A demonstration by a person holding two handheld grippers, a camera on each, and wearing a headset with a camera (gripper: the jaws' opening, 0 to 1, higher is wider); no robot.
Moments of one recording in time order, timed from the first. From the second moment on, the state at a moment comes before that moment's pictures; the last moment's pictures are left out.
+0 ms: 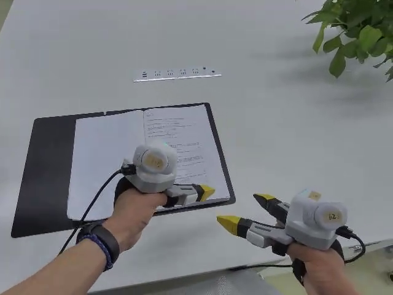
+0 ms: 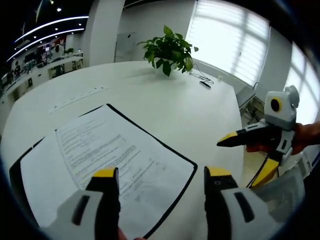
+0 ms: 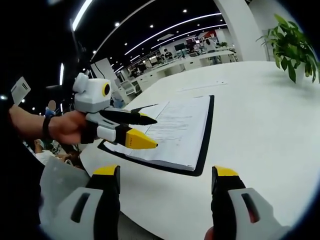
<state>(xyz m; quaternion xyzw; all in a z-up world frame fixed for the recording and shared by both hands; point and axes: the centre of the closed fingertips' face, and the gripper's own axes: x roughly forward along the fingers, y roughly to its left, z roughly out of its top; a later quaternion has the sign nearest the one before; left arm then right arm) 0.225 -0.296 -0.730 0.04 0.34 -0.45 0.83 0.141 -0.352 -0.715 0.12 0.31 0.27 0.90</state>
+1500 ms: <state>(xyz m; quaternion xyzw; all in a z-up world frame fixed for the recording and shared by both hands) 0.241 -0.307 -0.784 0.12 0.33 -0.39 0.85 0.181 -0.354 -0.731 0.12 0.32 0.30 0.89</state>
